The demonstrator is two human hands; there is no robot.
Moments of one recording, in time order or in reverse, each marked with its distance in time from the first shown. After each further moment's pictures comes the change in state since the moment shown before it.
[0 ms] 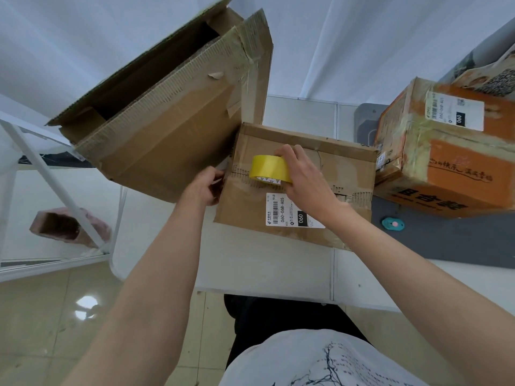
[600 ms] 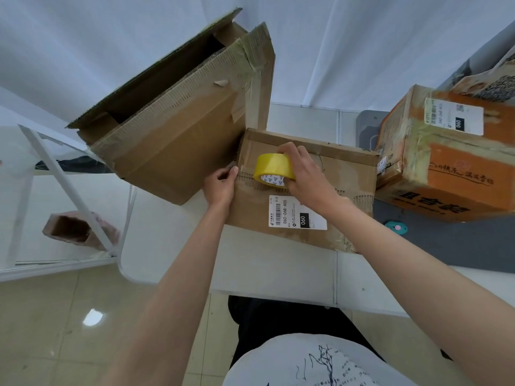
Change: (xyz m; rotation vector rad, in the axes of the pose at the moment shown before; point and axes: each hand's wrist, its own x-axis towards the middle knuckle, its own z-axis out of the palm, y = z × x) left_hand -0.013 -0.034 0.019 0.261 0.293 0.649; right_hand 0.005 0.003 -0.004 0.154 -0.016 0.017
